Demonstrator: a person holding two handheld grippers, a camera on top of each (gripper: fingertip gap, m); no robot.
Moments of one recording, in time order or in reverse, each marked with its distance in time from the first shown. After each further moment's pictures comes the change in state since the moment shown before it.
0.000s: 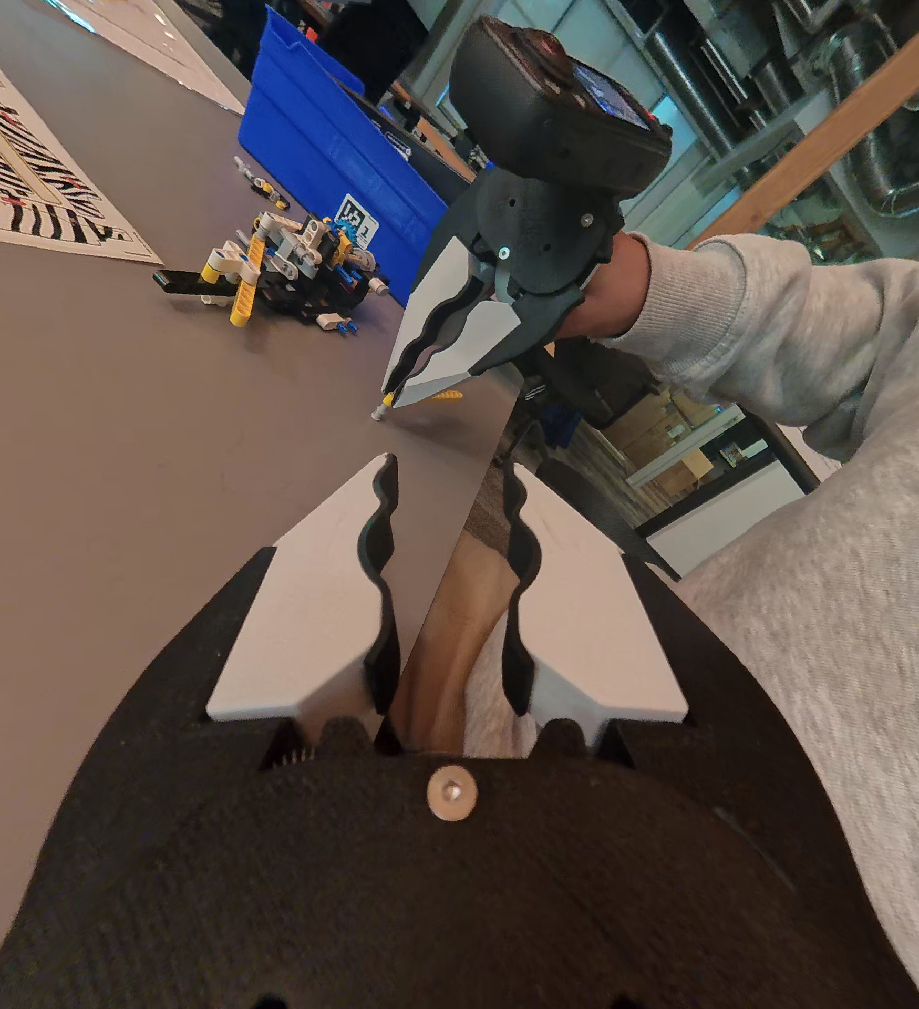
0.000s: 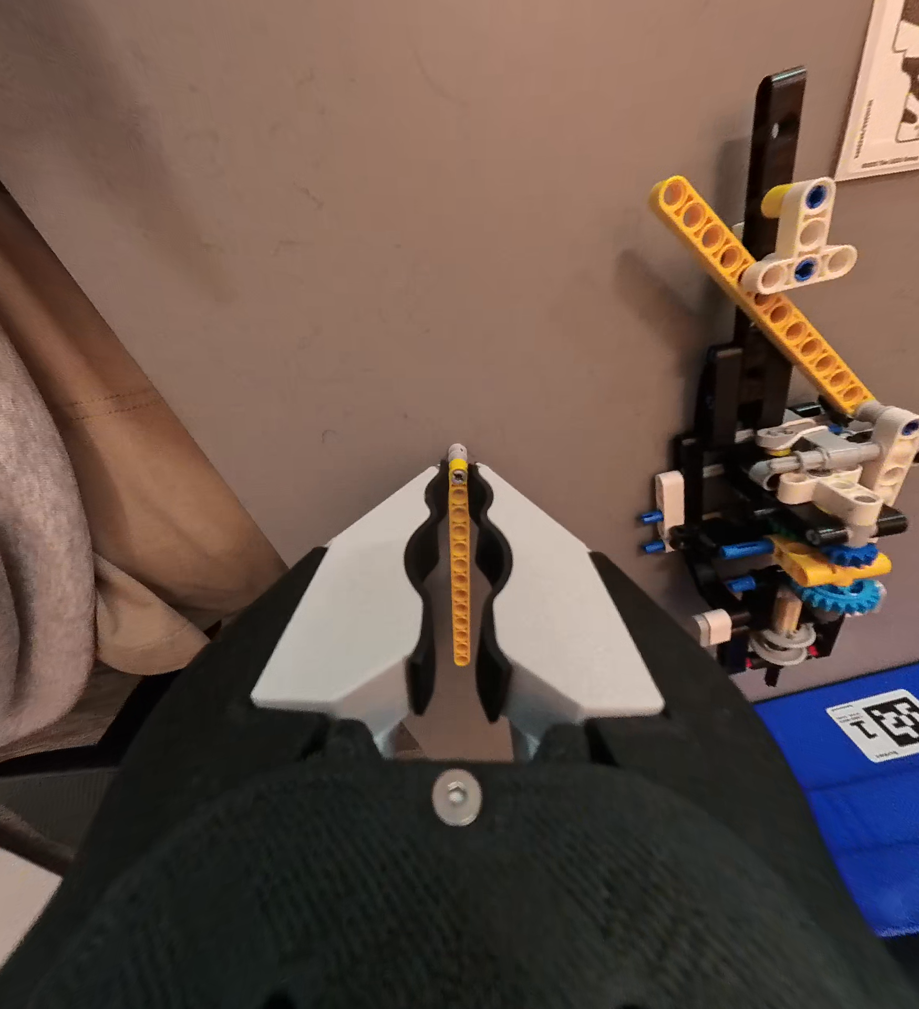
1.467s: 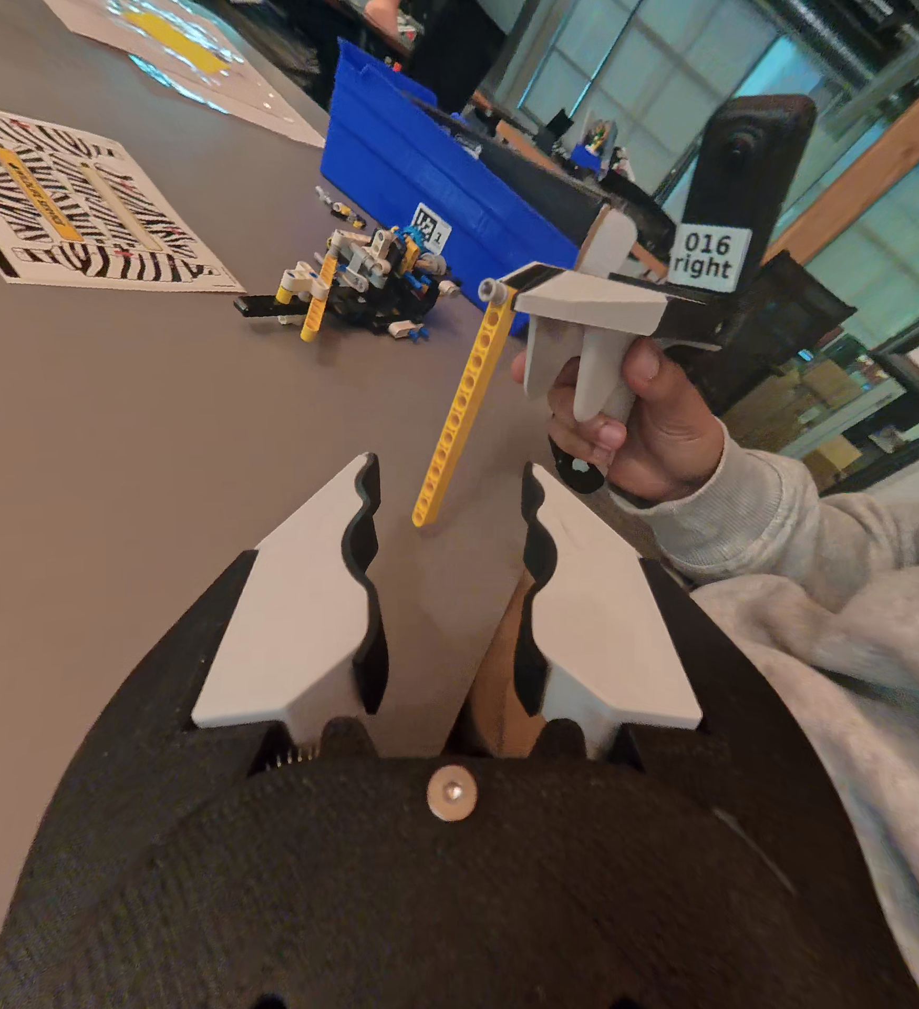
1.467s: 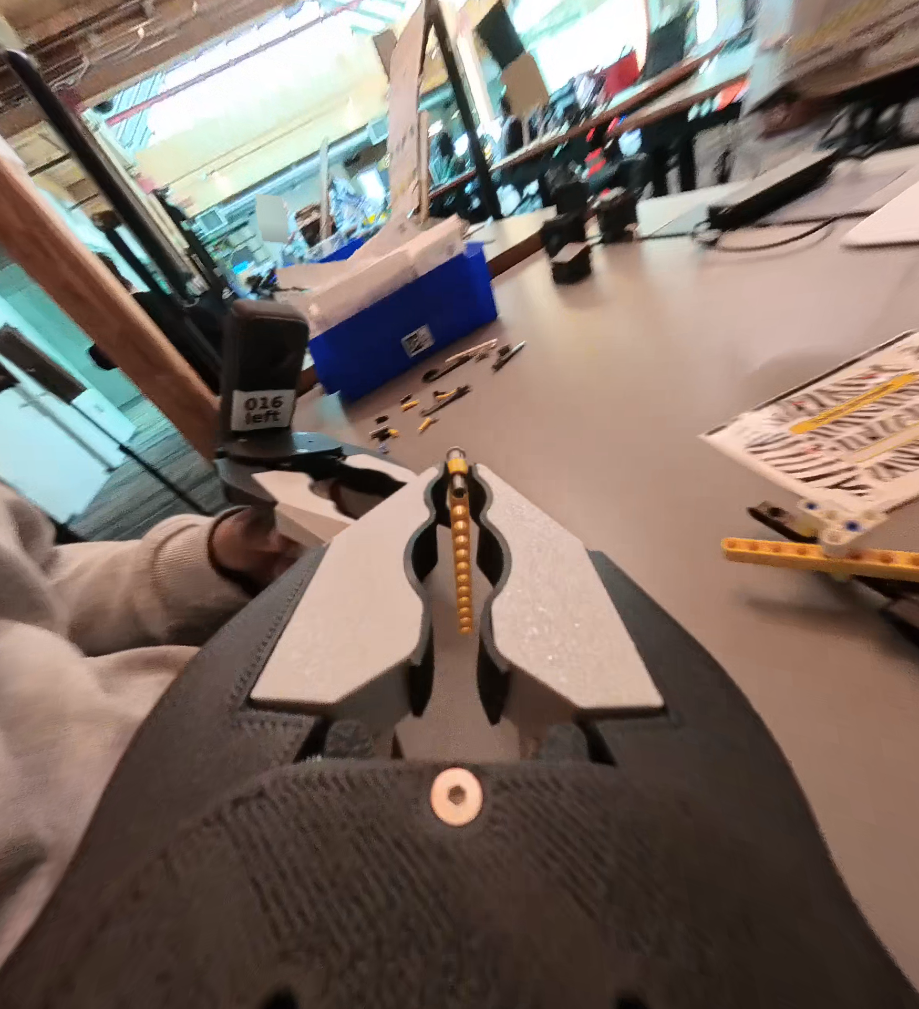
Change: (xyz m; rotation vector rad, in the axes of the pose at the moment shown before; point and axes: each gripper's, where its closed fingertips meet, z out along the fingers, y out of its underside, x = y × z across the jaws) left arm -0.022 0.005 0.012 0.009 -0.171 0.143; right arm -0.033 -0.091 -0.098 1.422 -0.257 0.403
